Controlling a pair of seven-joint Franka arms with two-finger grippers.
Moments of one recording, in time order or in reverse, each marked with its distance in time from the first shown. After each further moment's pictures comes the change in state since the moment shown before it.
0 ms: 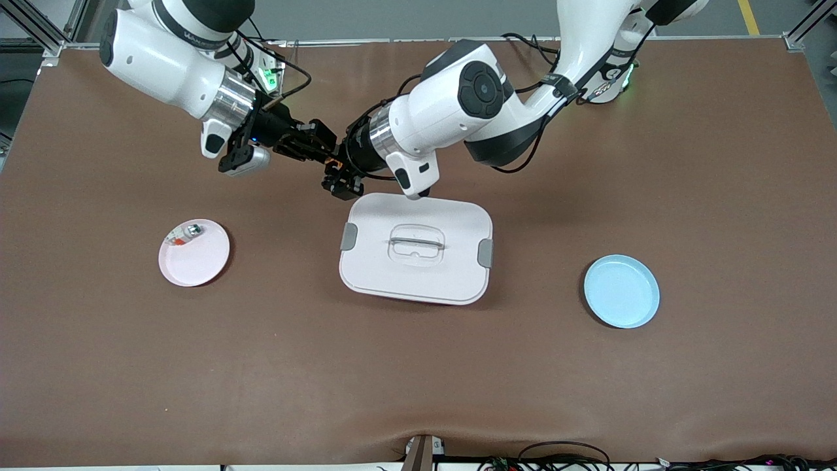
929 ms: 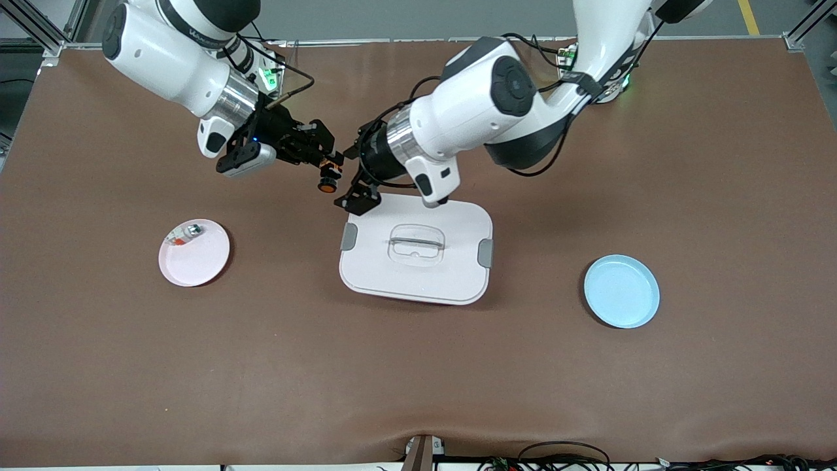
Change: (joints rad) left arm 0.070 -0.040 0.006 0.033 0.000 -0.043 0.000; right arm 0.002 0.004 0.000 0.005 -0.156 -0.010 -0.093
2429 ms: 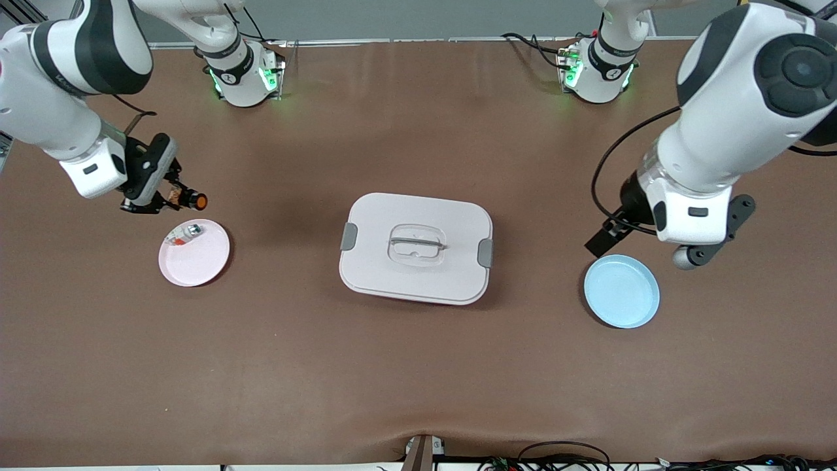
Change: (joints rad) left arm 0.445 -0.196 0.019 0.000 0.520 -0.672 1.053; right arm -0.459 0.012 -0.029 -0.016 -0.553 -0.248 -1.488
